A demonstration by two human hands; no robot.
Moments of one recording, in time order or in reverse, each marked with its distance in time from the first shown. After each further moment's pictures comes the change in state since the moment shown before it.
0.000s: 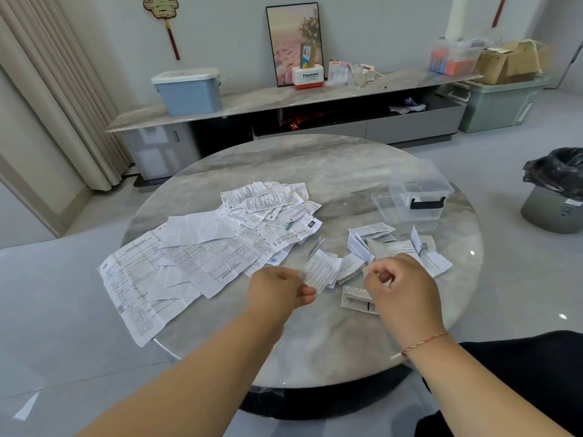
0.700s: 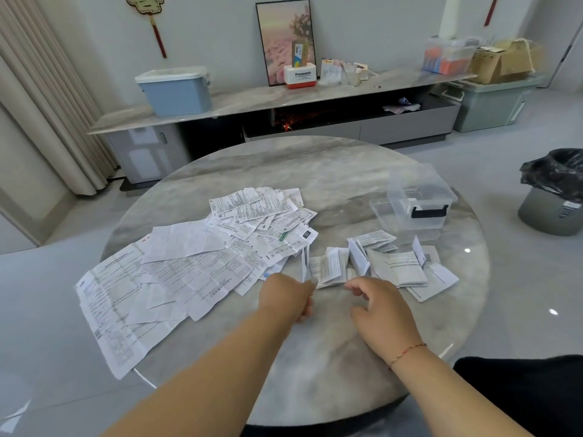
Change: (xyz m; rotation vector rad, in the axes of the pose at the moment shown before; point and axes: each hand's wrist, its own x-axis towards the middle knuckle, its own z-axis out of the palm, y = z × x) left_hand 0.062 -0.006 0.028 0.420 -0.038 -0.058; right_hand 0.017 0.029 0.038 -0.112 -0.320 0.035
